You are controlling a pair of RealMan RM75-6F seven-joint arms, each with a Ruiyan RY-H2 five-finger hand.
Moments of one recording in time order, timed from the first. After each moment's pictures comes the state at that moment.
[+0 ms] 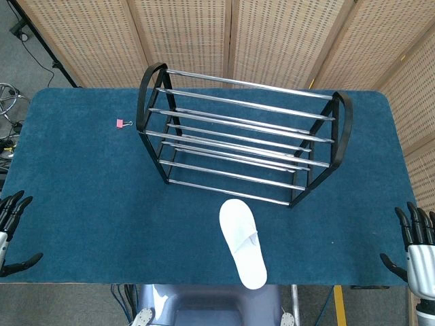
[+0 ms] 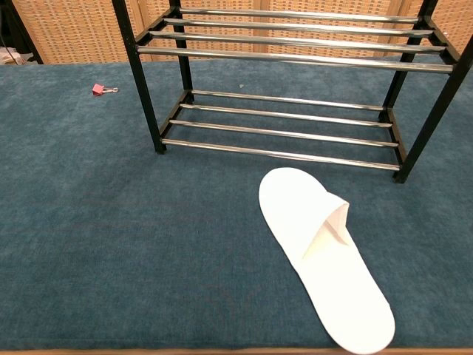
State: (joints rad) left arm -0.01 -0.81 0.04 -1.99 1.64 1.54 0.06; right arm -0.01 -1.18 0.00 -1.56 -1.56 1.77 -0.16
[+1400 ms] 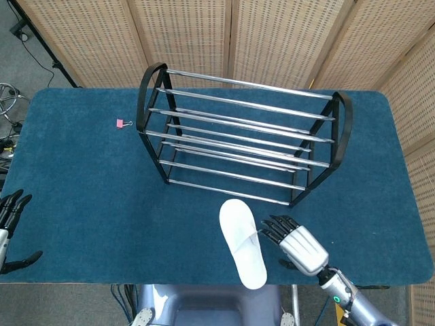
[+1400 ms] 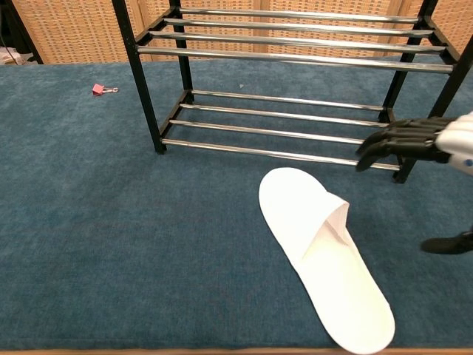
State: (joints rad) left arm -0.01 -0.82 0.03 -2.00 1.60 1.53 0.09; right arm 0.36 -1.35 -0.02 -1.60 -1.87 1.22 -0.17
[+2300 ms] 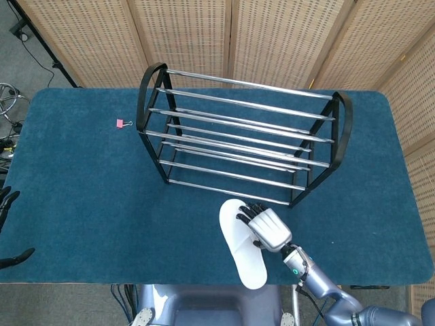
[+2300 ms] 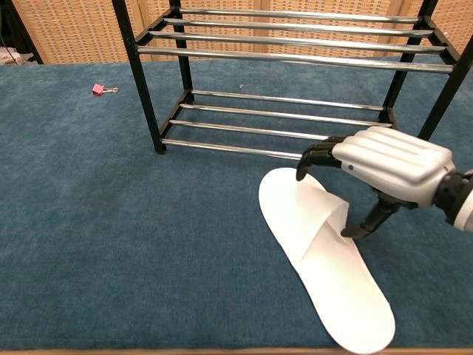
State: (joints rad) left arm -0.02 -0.78 0.01 -1.99 1.56 1.52 0.01; right arm 0.50 -1.61 0.08 -1.43 -1.64 1.05 -0.32
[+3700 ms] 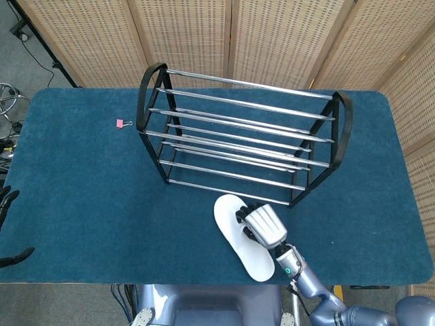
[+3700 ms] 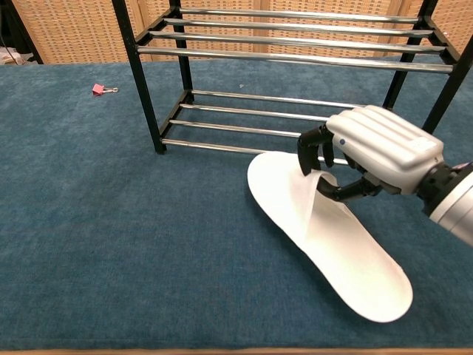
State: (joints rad) left arm -0.02 -0.78 0.01 -1.99 1.54 1.51 -0.01; right arm 0.51 -1.76 0.07 -1.29 -1.67 1.29 -0.21
